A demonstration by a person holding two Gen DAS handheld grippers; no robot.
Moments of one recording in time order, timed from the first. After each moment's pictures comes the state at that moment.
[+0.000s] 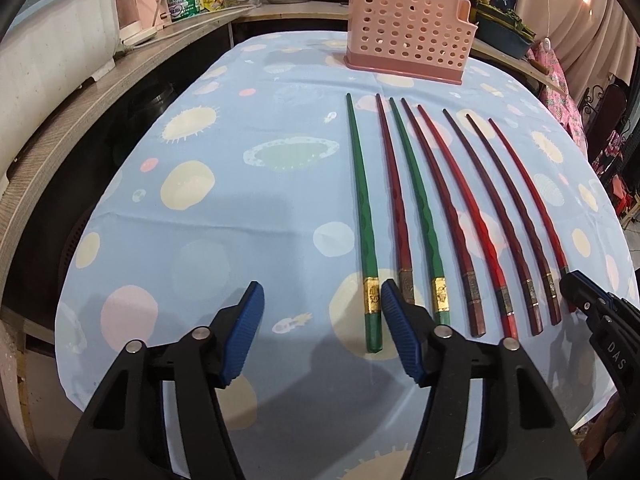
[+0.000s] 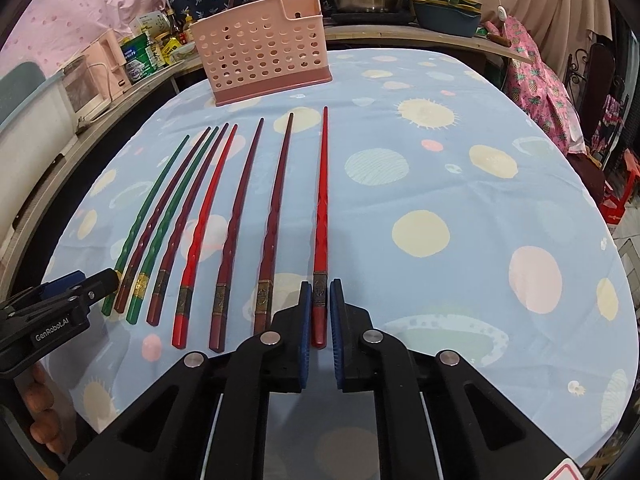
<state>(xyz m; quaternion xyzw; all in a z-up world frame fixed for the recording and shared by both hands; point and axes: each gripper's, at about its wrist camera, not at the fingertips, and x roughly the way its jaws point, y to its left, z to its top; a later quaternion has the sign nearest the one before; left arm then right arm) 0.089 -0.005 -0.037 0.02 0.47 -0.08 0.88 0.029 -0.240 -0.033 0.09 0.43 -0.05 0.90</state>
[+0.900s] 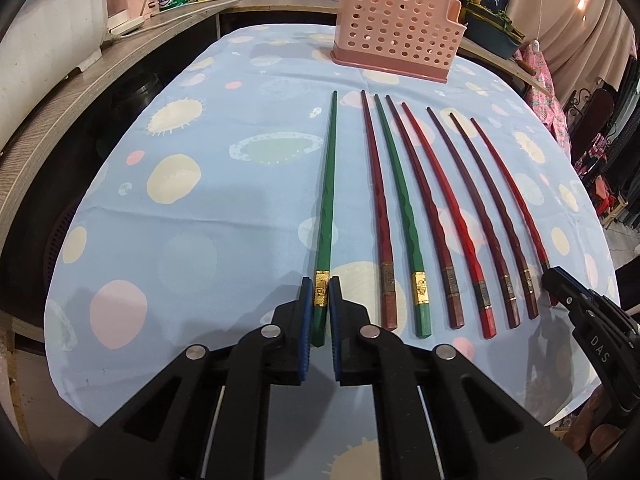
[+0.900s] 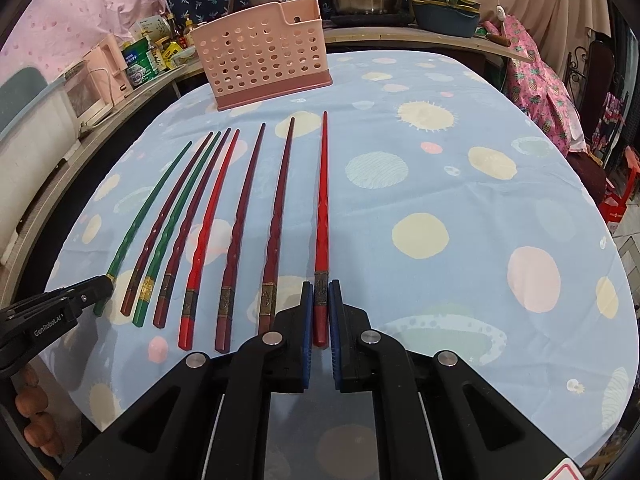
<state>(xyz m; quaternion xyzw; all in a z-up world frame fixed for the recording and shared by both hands) 0.087 -0.002 -0.029 0.00 0.48 -0.11 0.87 0.027 -0.243 -0.026 0.10 0.43 -0.05 0.90</state>
